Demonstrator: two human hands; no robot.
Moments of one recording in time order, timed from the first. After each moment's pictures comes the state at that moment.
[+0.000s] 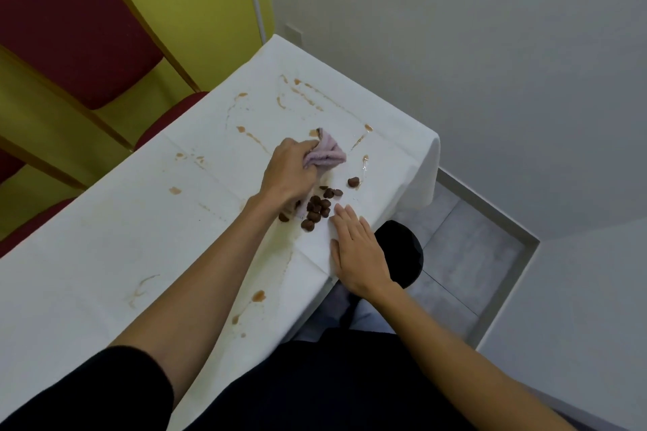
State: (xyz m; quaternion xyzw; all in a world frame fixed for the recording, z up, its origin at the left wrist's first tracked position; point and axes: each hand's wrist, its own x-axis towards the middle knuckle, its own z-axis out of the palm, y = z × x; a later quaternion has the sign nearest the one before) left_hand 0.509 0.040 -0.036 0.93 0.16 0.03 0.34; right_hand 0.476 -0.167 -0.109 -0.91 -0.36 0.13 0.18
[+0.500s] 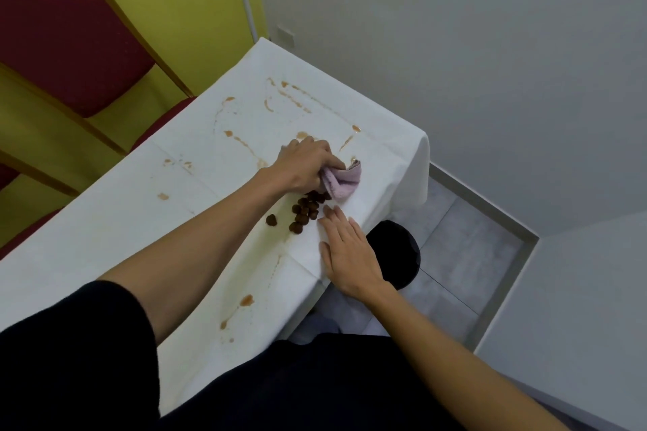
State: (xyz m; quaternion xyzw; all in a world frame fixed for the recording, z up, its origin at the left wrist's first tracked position) left_hand 0.554 0.020 -0.020 0.98 -0.04 -0.15 0.12; right_hand 0.484 -0.174 -0.116 -0.89 -0.38 0.13 0.19
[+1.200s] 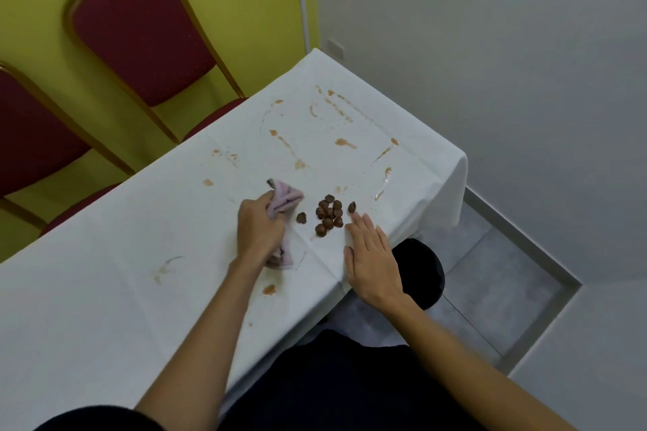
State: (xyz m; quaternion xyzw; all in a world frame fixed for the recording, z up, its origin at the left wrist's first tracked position) left_hand 0.402 0.032 -0.053 0.83 0.43 0.10 0.35; right_hand 0.484 -0.176 -0.121 -0.89 -0.40 0.13 0.18
